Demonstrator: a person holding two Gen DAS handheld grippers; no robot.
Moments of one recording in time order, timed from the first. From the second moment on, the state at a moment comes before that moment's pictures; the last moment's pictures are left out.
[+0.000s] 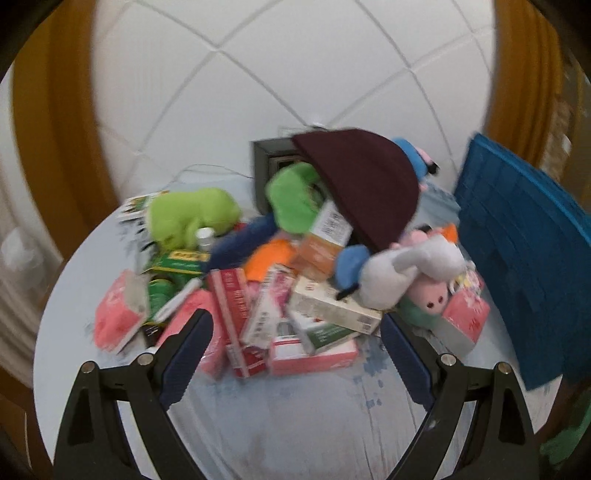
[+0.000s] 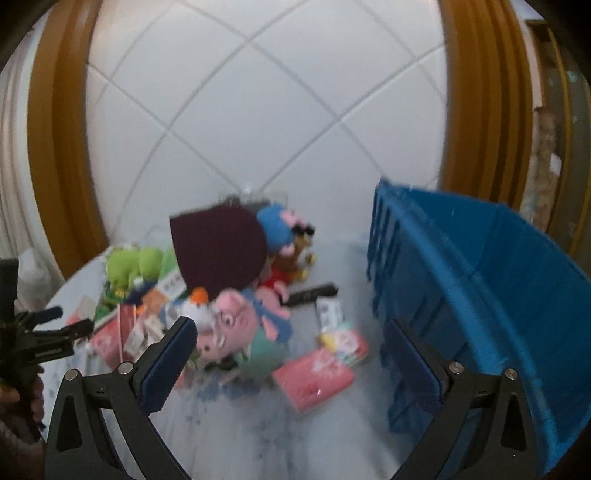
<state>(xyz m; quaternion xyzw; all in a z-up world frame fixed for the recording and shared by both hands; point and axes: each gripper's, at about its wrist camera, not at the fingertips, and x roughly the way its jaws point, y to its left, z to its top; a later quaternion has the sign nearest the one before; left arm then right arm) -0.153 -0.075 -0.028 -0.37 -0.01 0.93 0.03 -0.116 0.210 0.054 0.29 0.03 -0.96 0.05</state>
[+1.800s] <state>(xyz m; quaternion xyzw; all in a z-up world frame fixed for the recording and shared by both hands) -0.188 -0.191 -0.101 -0.43 -0.09 0.89 -0.09 -0.262 0.041 -0.073 0.47 0.09 -0.83 0.28</state>
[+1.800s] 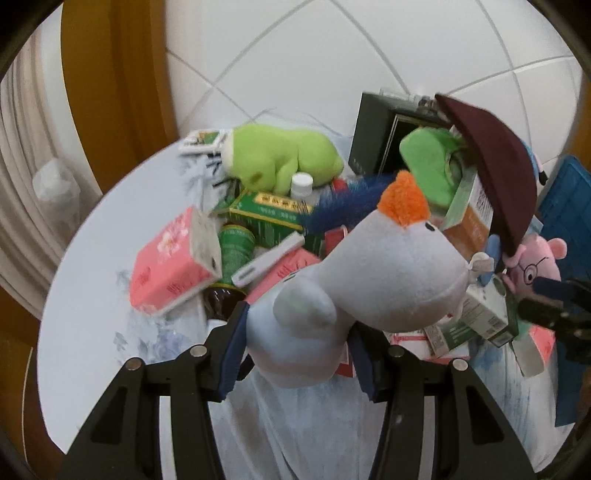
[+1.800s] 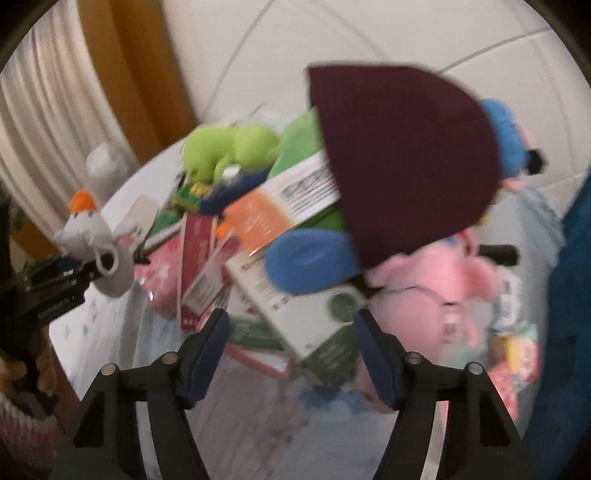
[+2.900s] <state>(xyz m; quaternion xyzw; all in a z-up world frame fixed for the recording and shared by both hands) -0.194 -0.189 -0.131 -0.48 -0.11 0.87 -0.09 -0.252 0.003 -0.100 0.52 0.14 -0.79 0.31</state>
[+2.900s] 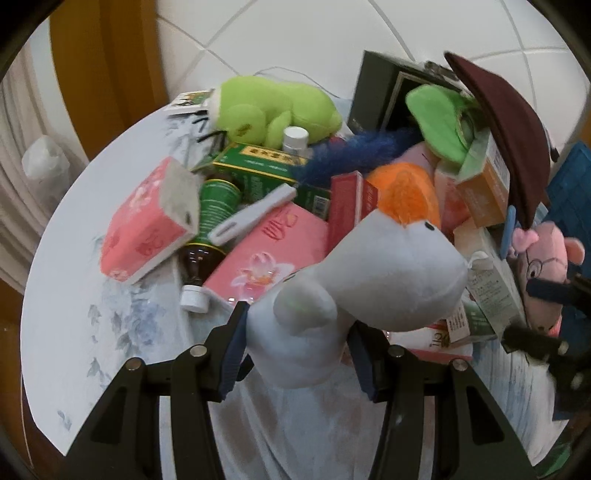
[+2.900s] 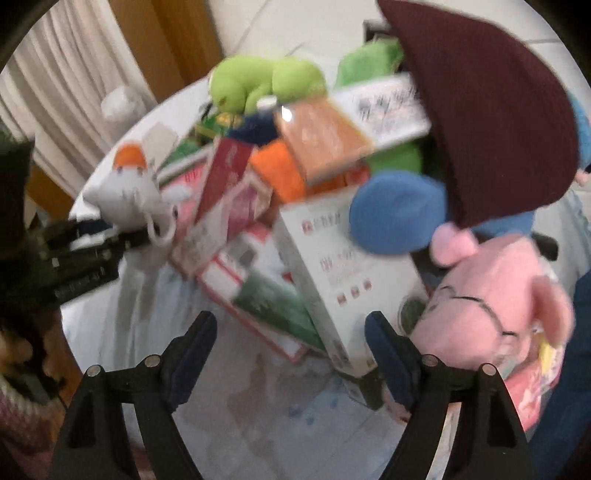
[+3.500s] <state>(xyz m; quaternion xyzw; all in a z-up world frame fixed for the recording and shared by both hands) -0.200 -0.252 -0.160 -0.49 -0.13 0.86 -0.12 -0.297 -0.103 -0.158 0.59 0.05 -0.74 0.32</state>
